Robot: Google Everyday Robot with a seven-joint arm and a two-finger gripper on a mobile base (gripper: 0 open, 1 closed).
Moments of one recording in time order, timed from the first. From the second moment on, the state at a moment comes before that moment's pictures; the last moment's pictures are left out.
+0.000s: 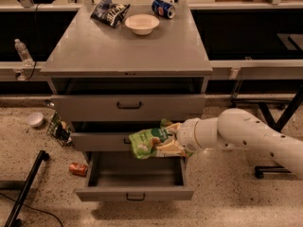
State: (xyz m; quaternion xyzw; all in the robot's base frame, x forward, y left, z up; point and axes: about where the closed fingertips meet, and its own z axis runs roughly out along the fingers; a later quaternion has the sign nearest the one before) arm 0.537 -0.049 0.671 -0.52 0.74 0.19 0.39
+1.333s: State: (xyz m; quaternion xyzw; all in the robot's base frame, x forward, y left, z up) arm 0.555 0.019 0.484 -0.42 0.76 0.25 0.42
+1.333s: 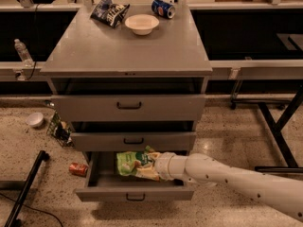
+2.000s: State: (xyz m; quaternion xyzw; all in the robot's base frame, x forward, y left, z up) arm 0.597 0.041 0.427 -0.39 0.76 0.26 0.44
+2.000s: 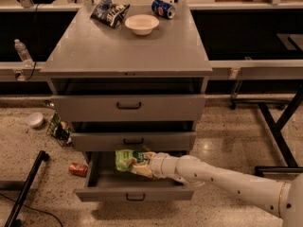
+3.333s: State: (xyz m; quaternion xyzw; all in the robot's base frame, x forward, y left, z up) arm 0.618 0.028 0.272 -0.35 0.78 0.29 0.42
